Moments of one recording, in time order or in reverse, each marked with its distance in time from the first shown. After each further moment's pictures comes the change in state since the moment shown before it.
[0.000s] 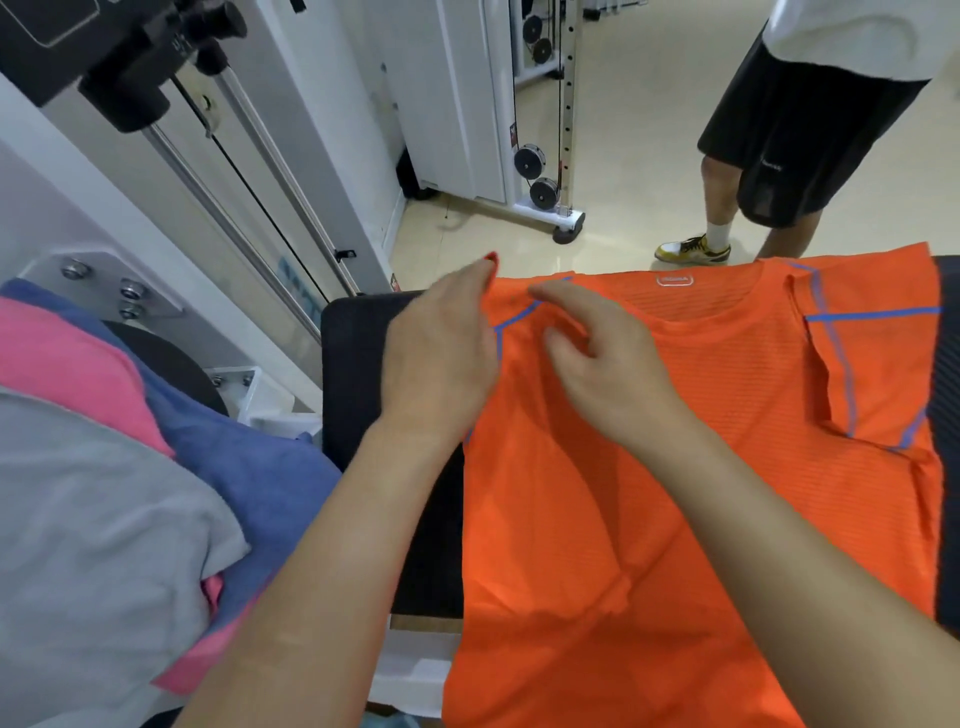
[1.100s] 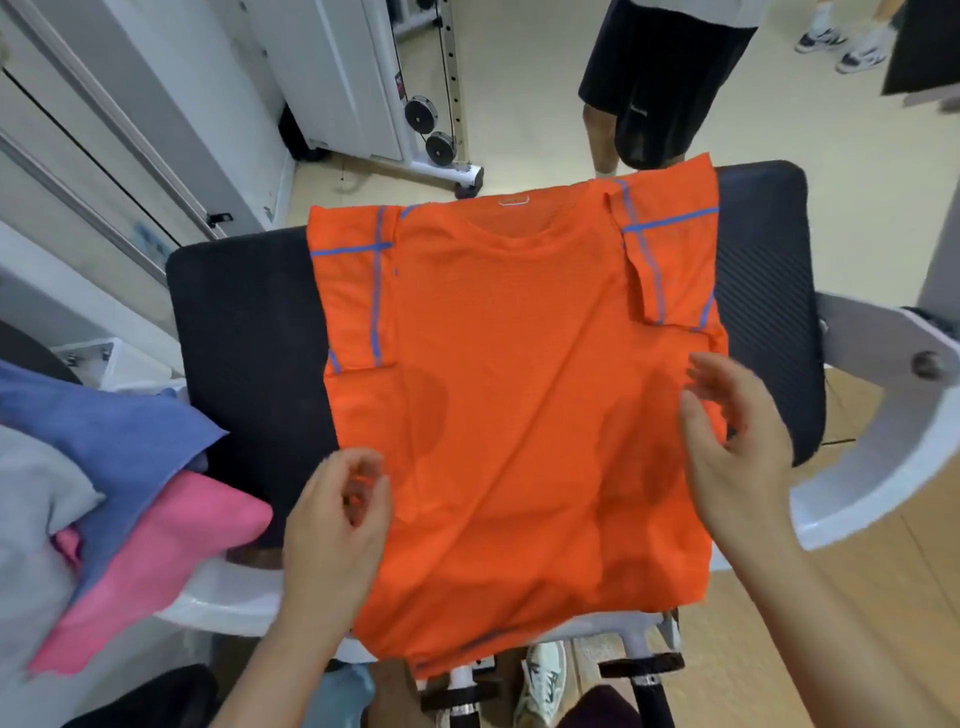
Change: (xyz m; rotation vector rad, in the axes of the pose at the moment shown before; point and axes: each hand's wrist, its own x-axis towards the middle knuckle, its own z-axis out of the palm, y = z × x) left_hand -0.191 0.007 0.008 -0.364 -0.235 -0.392; right_hand -0.193 0.064 -0.123 -0.104 0.449 0.427
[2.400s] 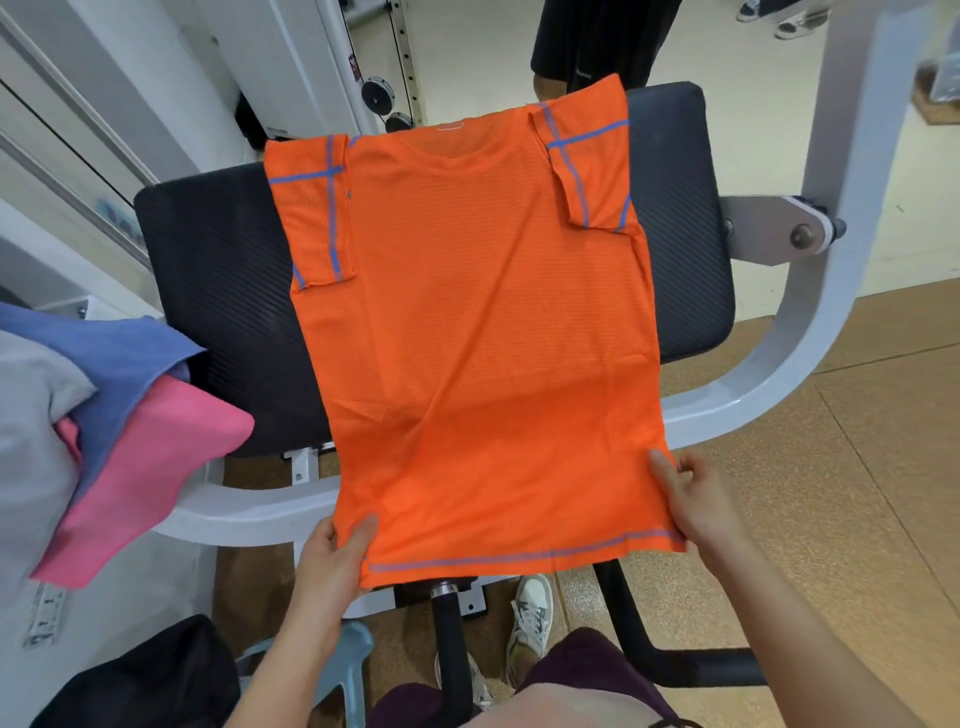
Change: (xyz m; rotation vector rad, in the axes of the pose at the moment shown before) left_hand -0.115 -0.082 0.016 -0.435 -0.257 -0.721; right_hand -0.126 0.092 -0.059 -0.067 -0.247 0.675
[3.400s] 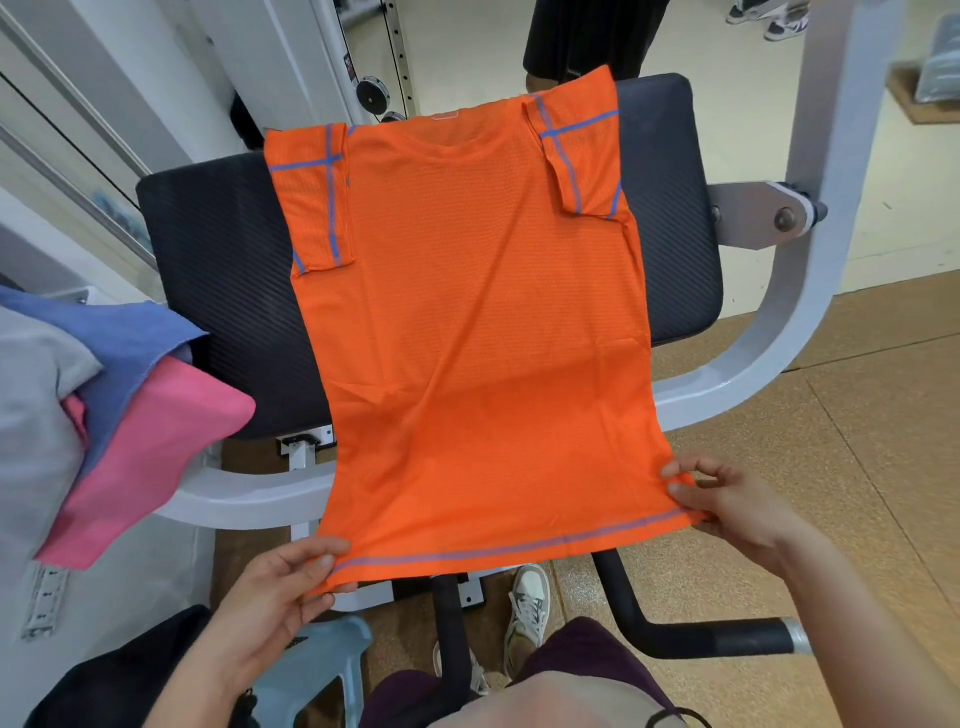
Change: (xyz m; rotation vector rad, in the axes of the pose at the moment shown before) left_hand -0.023 -0.002 -0.066 -0.145 -0.294 -0.120; right_hand -0.011 0.018 -0.050 0.246 -0.430 0.197
